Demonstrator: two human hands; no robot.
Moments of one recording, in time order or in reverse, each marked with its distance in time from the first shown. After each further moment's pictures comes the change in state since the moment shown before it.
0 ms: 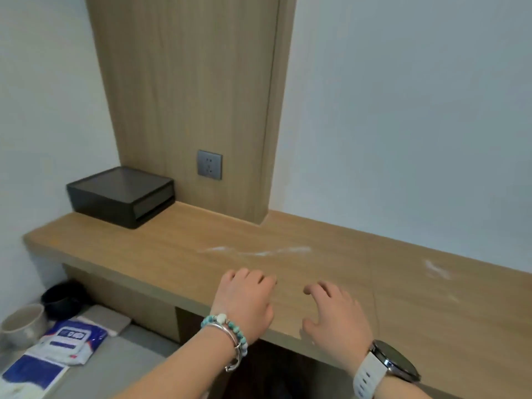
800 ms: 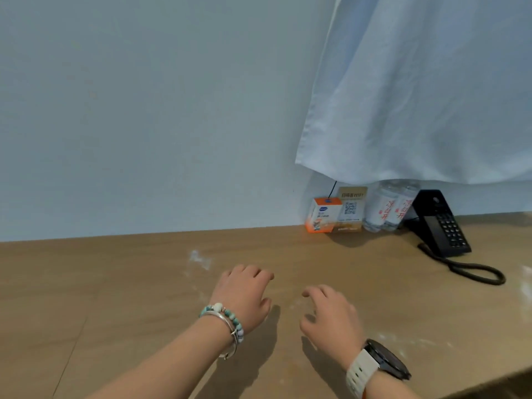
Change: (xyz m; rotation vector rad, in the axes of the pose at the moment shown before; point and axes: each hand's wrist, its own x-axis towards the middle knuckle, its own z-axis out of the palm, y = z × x) left_hand 0.239 0.489 0.122 -0.194 -0.218 0.478; right_hand -0.108 0.505 -0.079 0.014 0.047 0.592
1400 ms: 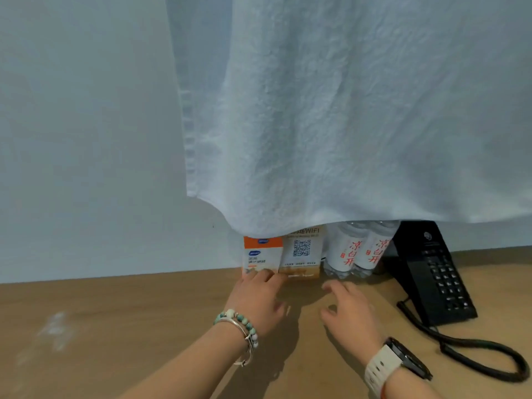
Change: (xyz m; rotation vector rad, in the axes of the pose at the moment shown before) left_hand 0.250 0.138 0.060 -0.101 0.005 -0.018; right_hand 0.181 0.240 -0.052 0.137 0.082 0.085
